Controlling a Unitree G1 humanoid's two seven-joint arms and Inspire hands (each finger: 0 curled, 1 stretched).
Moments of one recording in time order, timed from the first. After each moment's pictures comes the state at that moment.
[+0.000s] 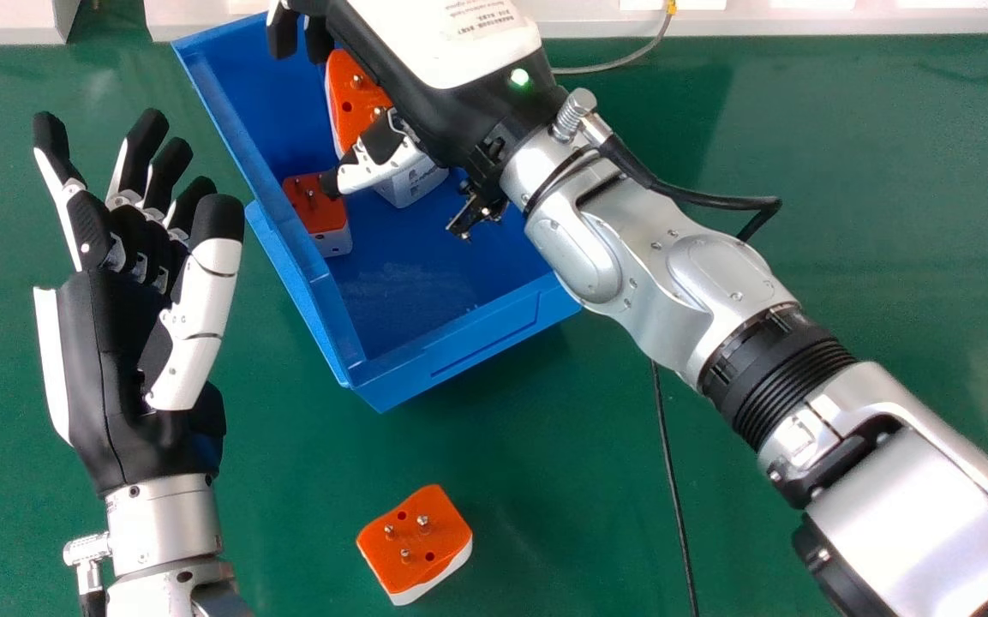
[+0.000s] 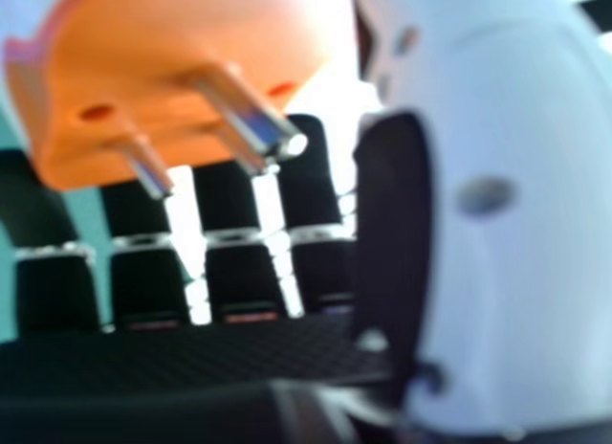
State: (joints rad) left arm 0.09 -0.06 0.16 0.01 -0.18 -0.57 -0.03; right arm -1.06 -0.06 0.53 0.87 -0.87 -0.28 -0.40
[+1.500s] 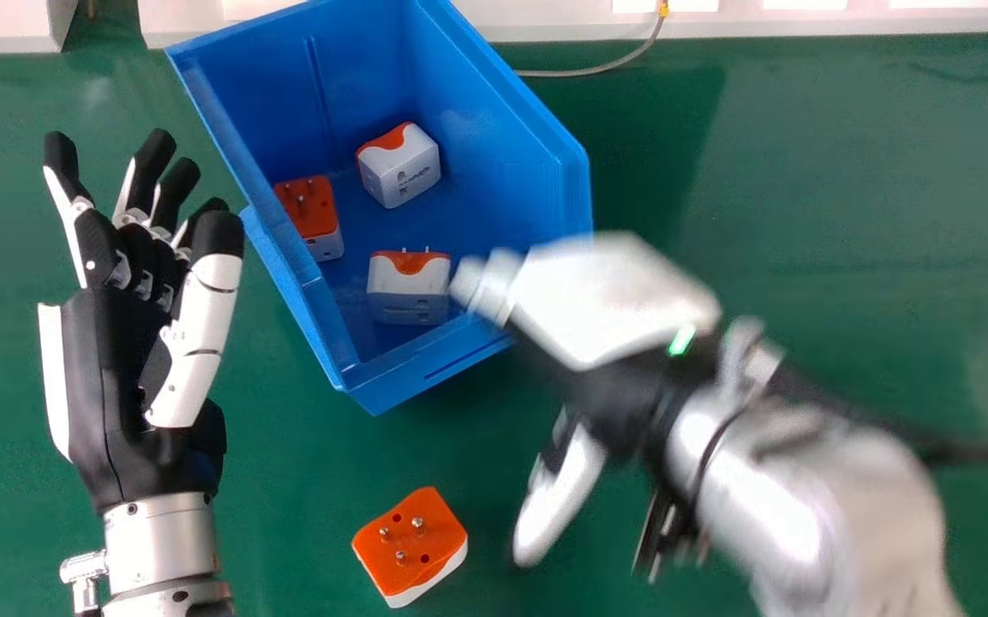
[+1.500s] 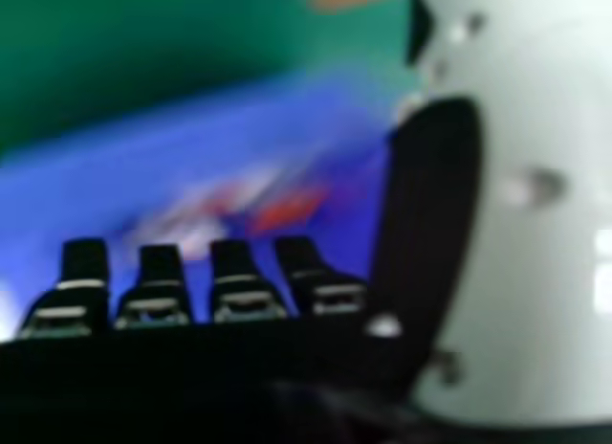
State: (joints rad) left arm 0.14 -0.05 0.14 -0.04 -0.20 -0.54 -0.05; right arm -0.17 -0.22 0.70 -0.62 -1.30 0.45 0.95
